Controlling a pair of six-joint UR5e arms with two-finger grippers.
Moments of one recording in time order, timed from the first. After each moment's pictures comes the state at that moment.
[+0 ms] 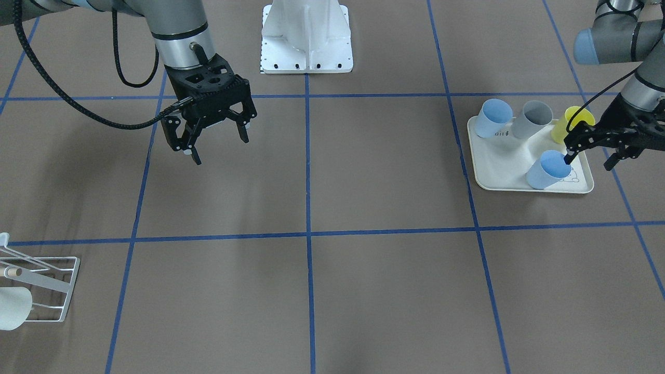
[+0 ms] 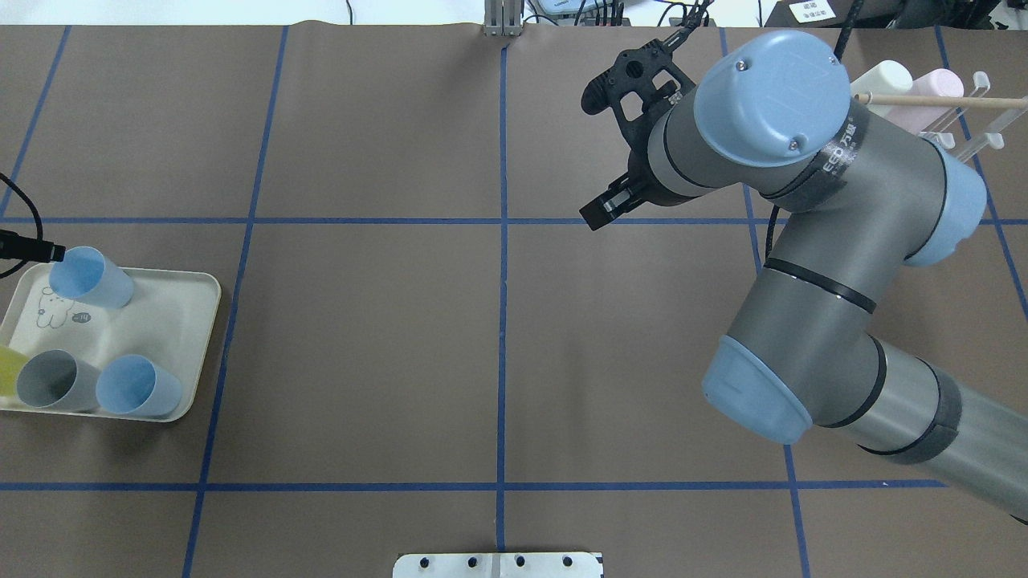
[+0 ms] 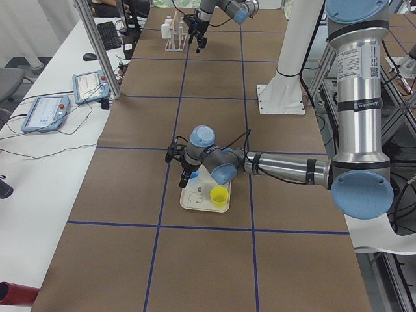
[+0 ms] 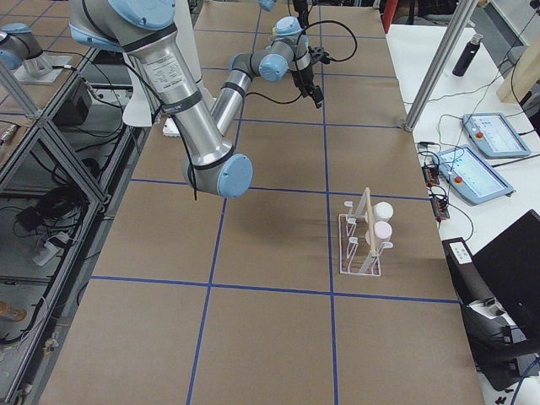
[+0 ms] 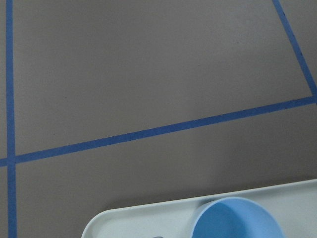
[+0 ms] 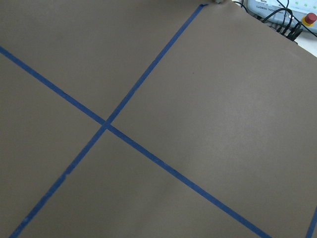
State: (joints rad) left arm -1.06 -1.47 -1.68 -2.33 -2.08 -0.64; right arm 0.67 -0.96 1.97 -1.69 1.72 0.52
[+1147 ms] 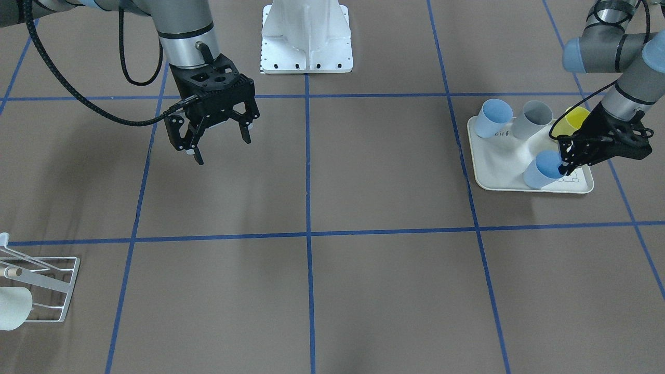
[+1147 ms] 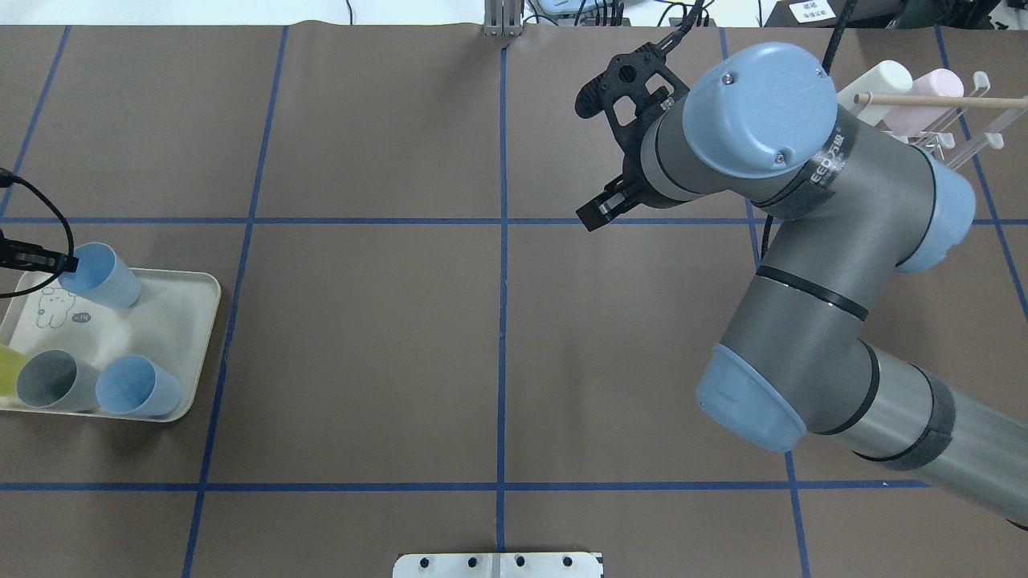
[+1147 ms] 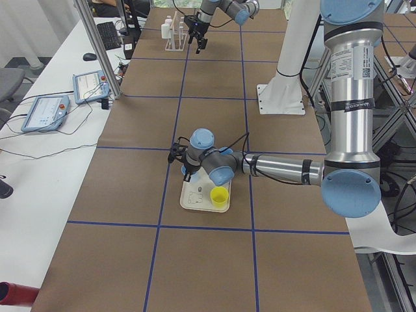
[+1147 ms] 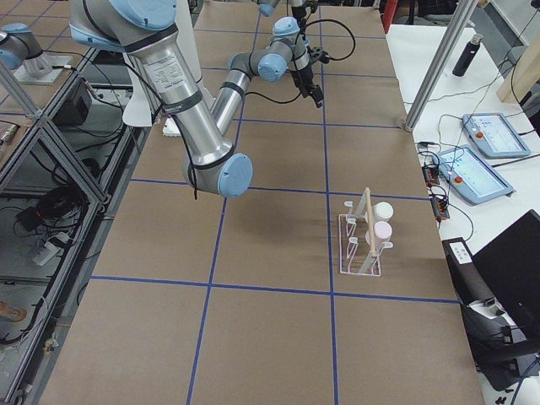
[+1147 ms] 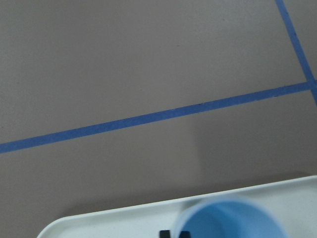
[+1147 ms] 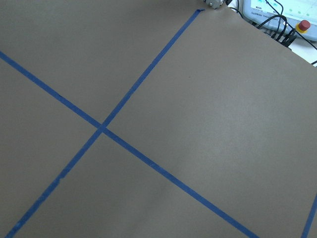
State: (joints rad) left arm -1.02 -1.48 -1.66 -2.38 -2.12 -0.68; right arm 0.66 -0.96 1.97 -1.69 1.67 0.51
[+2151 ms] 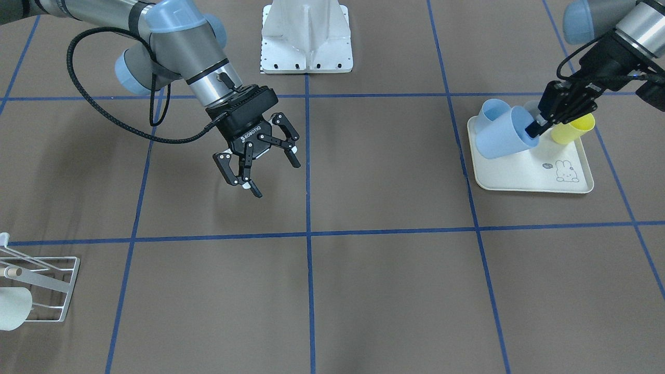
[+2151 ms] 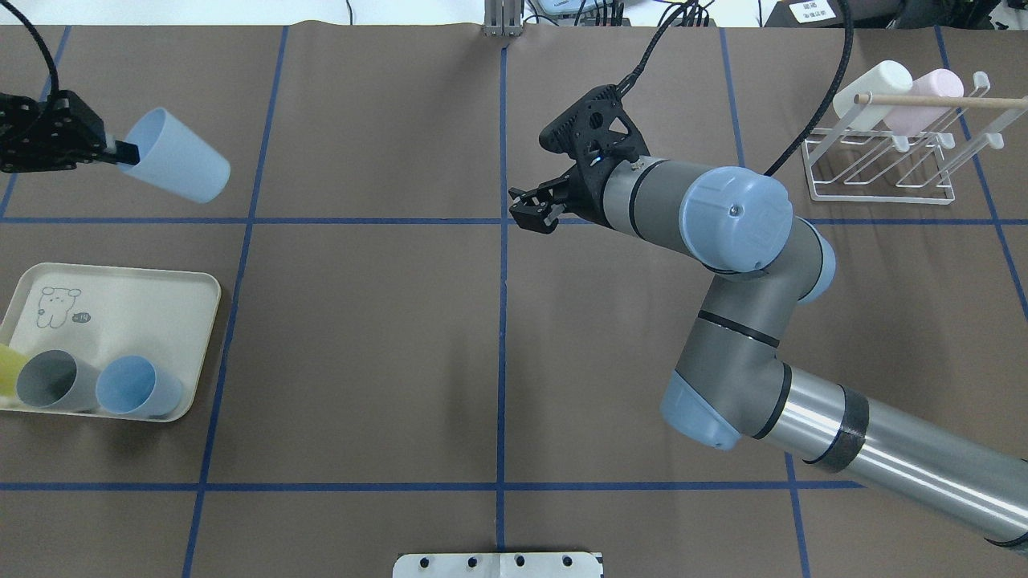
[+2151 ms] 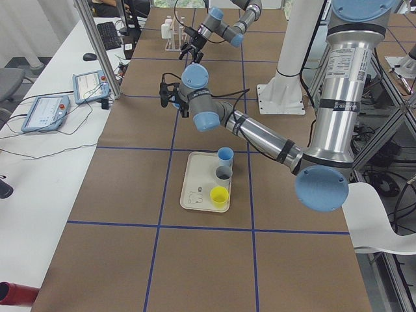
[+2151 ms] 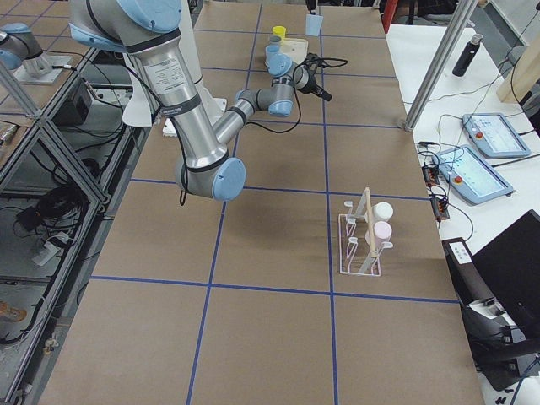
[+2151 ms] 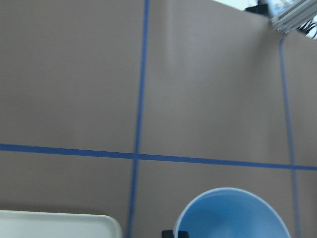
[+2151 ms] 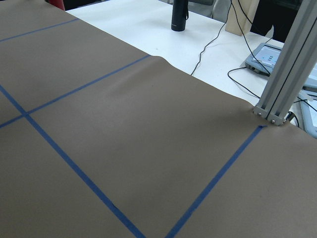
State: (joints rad) left arm -1.14 -1.75 -1.95 -2.26 -2.38 -1.41; right arm 0.57 -1.02 1.67 -0.80 1.51 0.51
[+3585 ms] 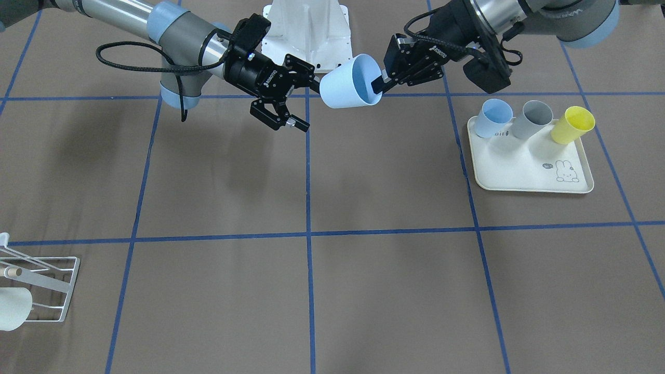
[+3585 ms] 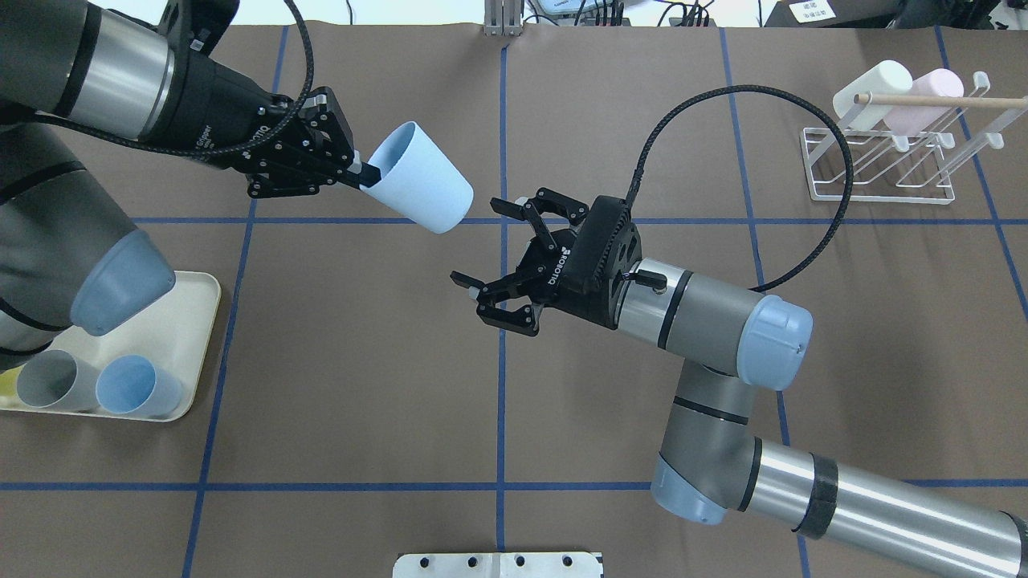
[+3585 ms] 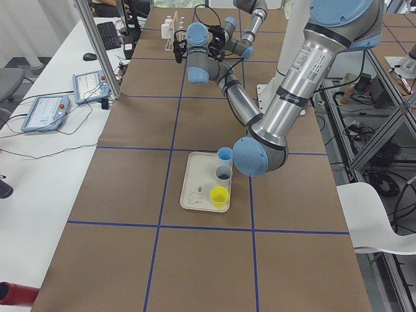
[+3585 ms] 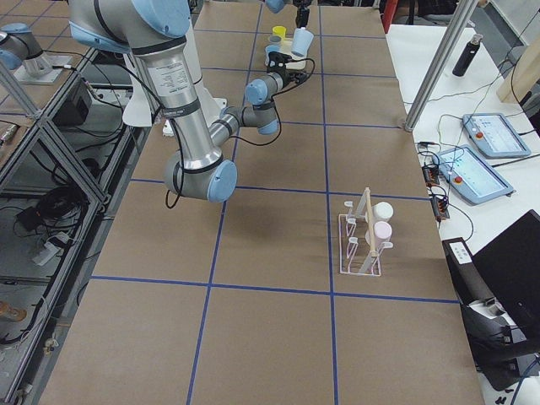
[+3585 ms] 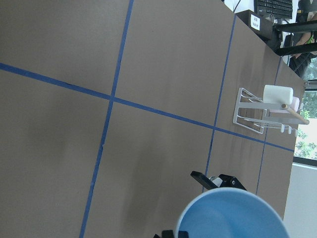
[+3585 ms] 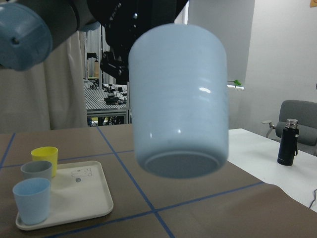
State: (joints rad) left arm -0.89 -2.08 -1.90 -2.25 -2.39 -1.71; right arm 0.42 -1.06 1.58 -0.04 1.48 0.26
